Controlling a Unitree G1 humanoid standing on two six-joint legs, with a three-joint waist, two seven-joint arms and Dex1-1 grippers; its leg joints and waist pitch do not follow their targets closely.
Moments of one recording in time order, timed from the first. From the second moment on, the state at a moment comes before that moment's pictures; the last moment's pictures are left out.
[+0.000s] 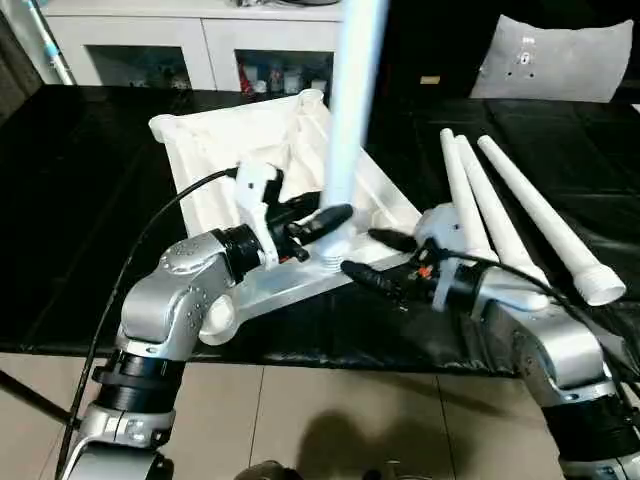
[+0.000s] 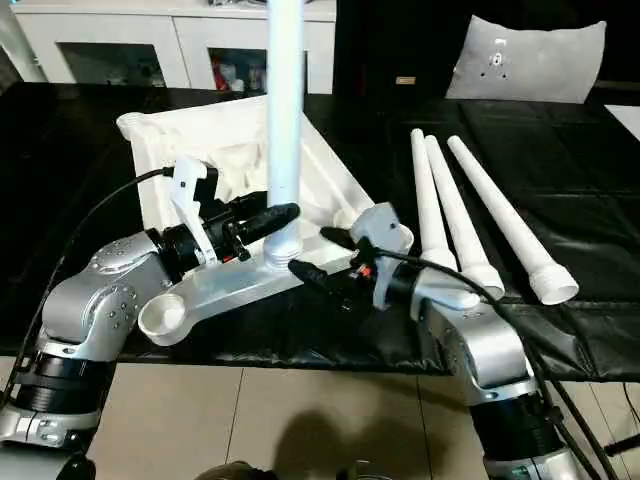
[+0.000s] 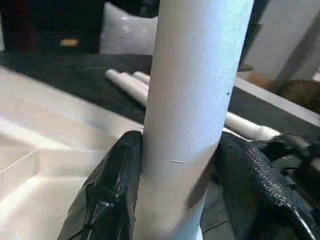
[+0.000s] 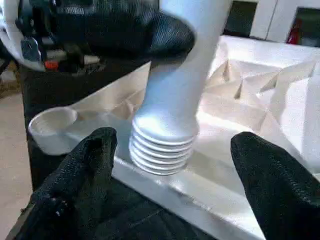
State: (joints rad) left arm -0.50 0.21 -0.02 0.05 -0.44 0.58 -0.61; right arm -0.32 -0.36 0.11 -0.04 0.34 0.40 0.78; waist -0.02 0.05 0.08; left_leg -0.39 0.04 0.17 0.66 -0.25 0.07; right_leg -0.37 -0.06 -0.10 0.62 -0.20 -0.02
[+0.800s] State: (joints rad) left arm -0.54 0.13 0.11 0.02 -0.63 0.75 -0.51; right arm -0.35 -0.35 -0.17 -0.10 0.68 0.71 0.68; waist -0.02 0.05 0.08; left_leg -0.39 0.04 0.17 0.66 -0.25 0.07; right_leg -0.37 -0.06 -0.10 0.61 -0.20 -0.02
